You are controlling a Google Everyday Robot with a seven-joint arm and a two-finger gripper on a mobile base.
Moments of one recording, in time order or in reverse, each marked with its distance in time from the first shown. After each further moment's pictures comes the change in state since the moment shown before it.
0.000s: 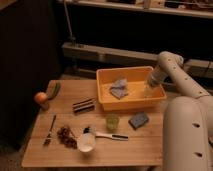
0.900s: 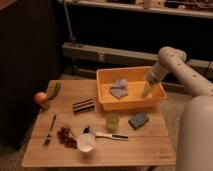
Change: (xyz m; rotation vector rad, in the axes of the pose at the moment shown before) arm -0.046 0.037 -0.069 0.091 -0.036 -0.153
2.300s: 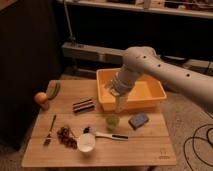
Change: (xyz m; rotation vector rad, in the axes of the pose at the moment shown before) arm -0.180 0.171 -0.021 -0.102 -0.059 -0.561
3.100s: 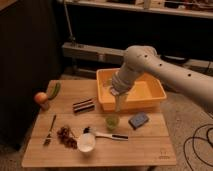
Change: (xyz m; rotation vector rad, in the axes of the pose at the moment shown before) arm -0.014 -0.010 -0.006 0.026 -0.050 -0.117
